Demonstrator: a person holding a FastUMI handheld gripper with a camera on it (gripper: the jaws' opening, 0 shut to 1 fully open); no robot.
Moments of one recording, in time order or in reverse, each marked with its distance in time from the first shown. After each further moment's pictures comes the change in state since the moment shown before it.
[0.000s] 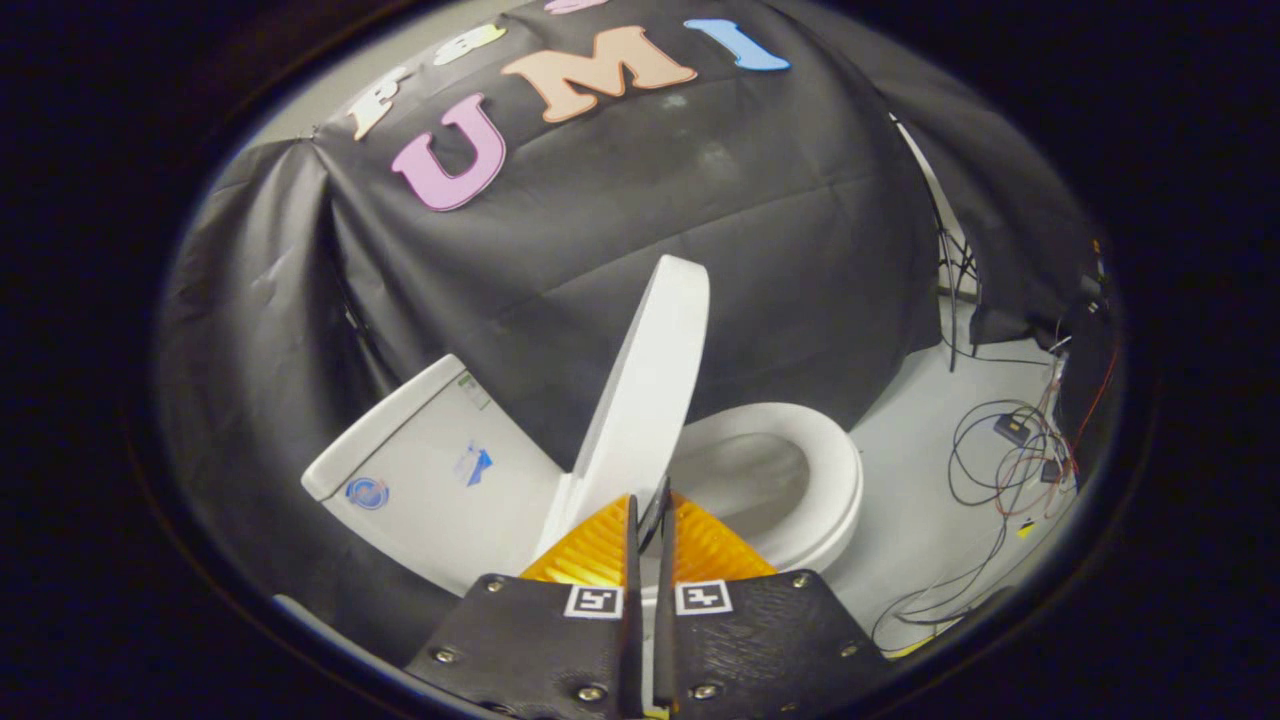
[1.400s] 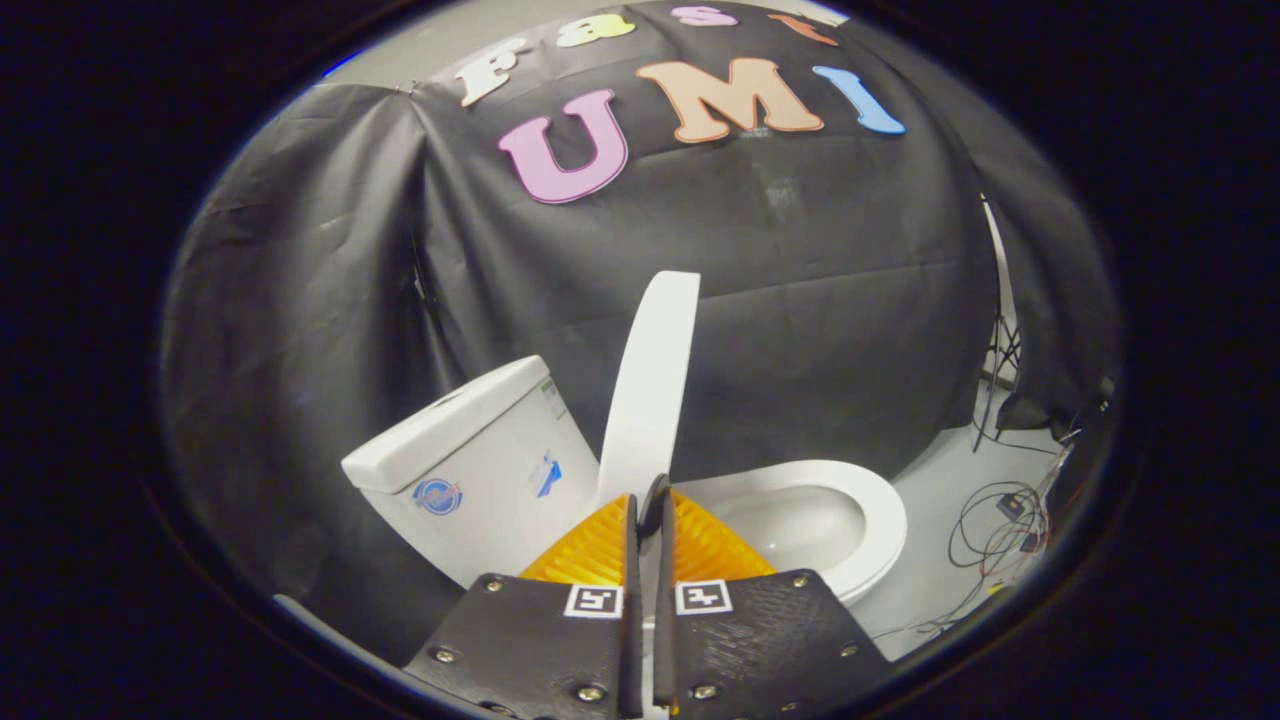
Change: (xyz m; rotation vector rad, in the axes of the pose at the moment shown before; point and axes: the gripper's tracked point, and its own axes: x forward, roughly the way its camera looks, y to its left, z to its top) arm -0.006 0.117 0.022 -0.193 -0.085 0.072
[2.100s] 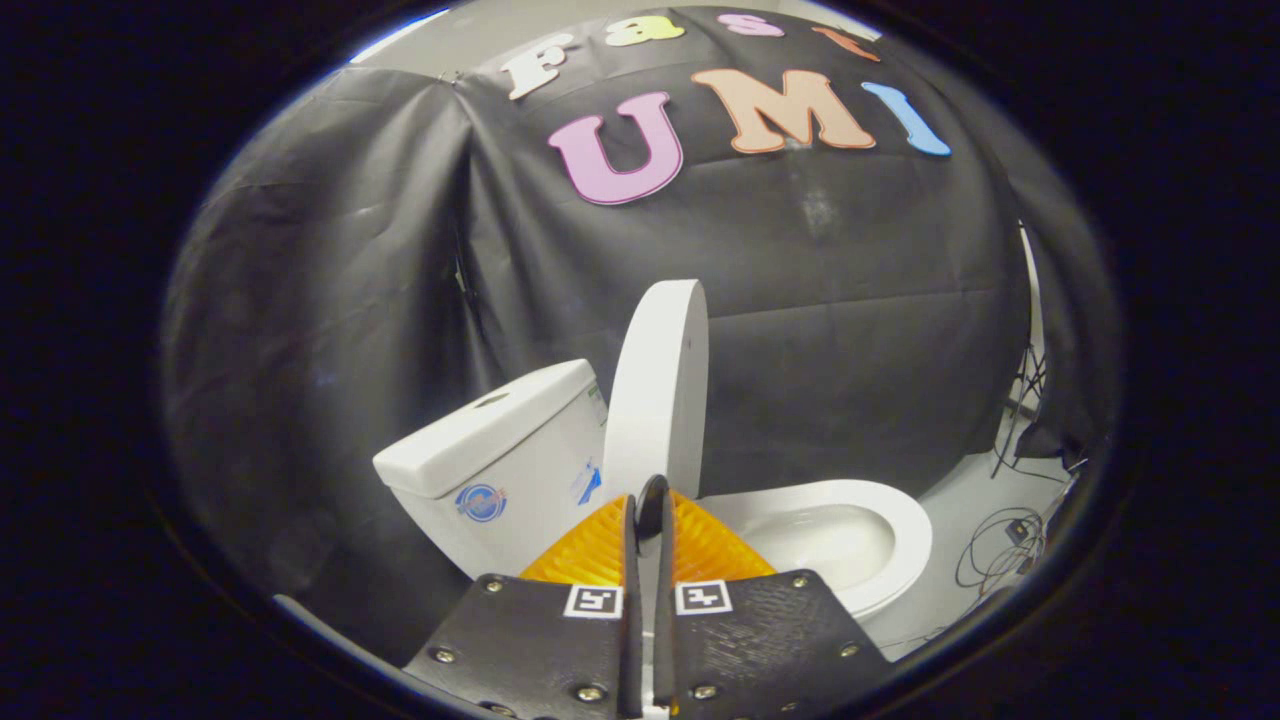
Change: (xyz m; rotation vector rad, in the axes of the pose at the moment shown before) arm -0.002 0.031 -0.001 -0.077 -0.017 0.088
